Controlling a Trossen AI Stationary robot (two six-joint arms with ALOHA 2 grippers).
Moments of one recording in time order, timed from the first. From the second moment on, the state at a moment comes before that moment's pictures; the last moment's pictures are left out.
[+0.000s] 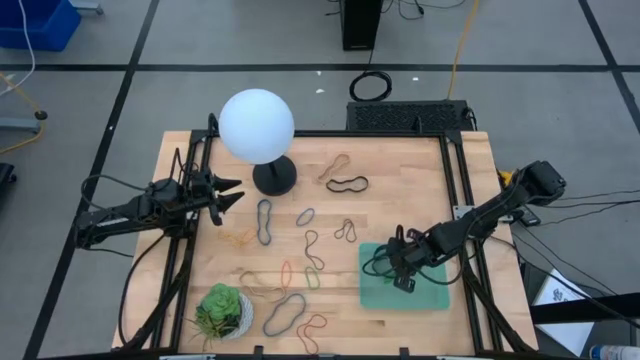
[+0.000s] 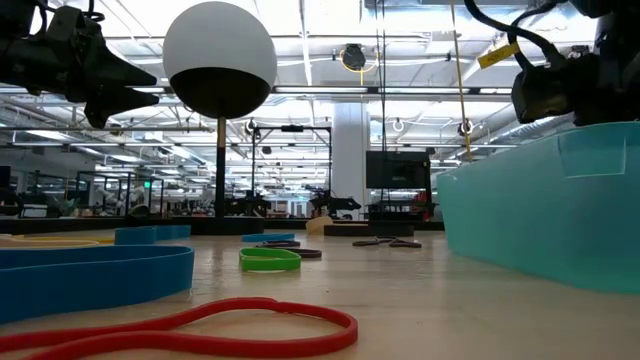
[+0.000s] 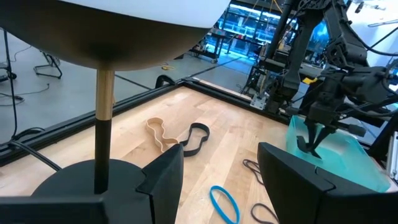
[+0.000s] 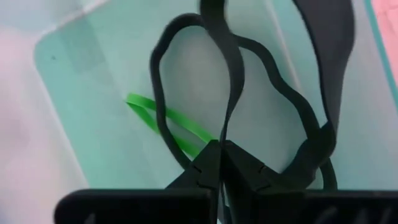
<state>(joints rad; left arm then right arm) 0.18 0.01 0.17 -0.23 -0.13 -0.27 0.49 1.39 0.70 -0.59 0.03 0.90</state>
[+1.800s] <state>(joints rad) 0.18 0.01 0.17 -0.23 -0.13 -0.27 0.42 0.97 0.69 -0.06 0.21 0.35</state>
